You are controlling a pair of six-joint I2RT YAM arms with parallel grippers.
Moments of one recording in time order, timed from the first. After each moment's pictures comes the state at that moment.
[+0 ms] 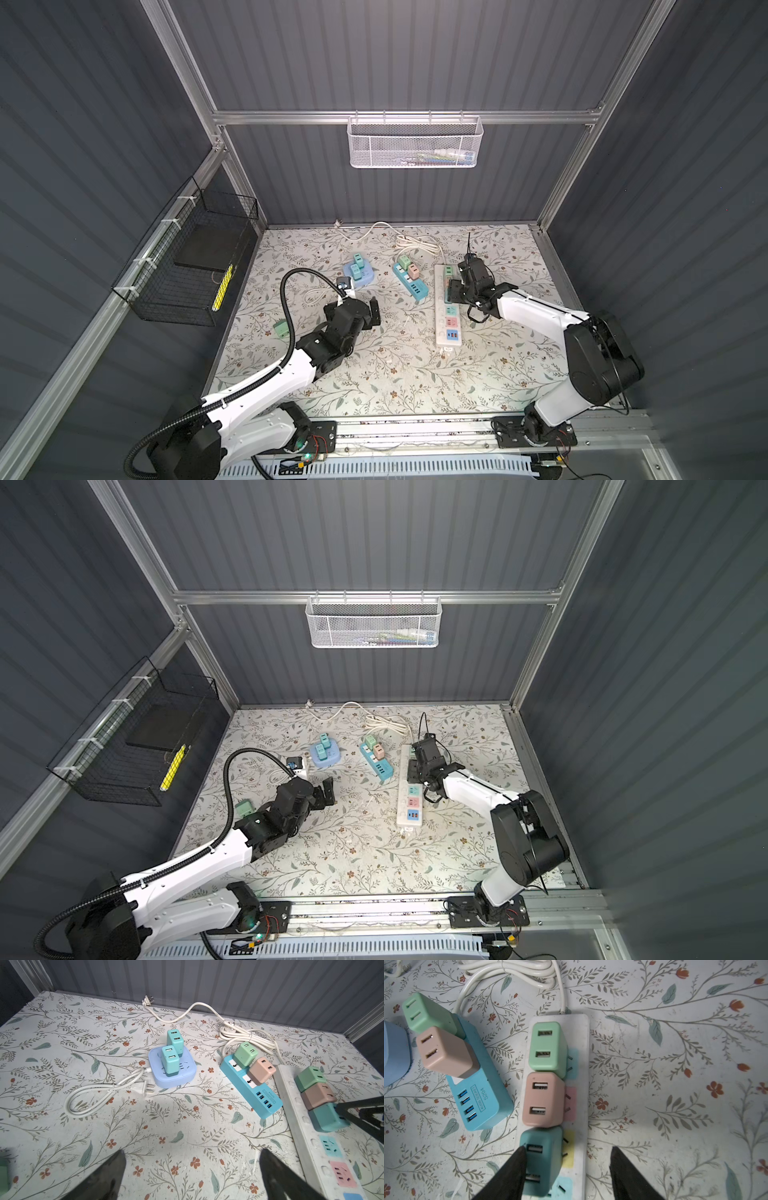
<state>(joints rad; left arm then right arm) -0.78 1.08 0.63 -0.12 -0.54 -0.51 0.45 1.58 0.95 -0.25 0.18 0.44</state>
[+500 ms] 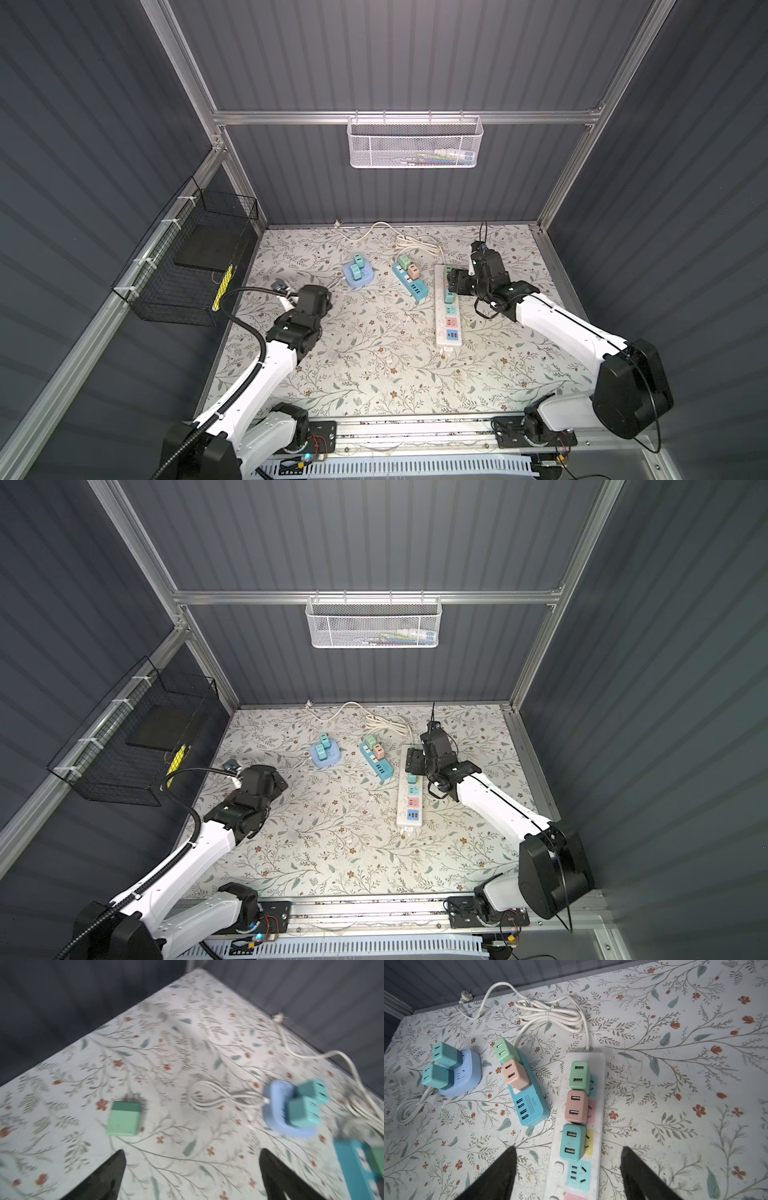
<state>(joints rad) -0.24 1.05 0.67 -0.46 -0.56 -0.84 0.45 1.39 0.98 -0.29 0.11 0.42</state>
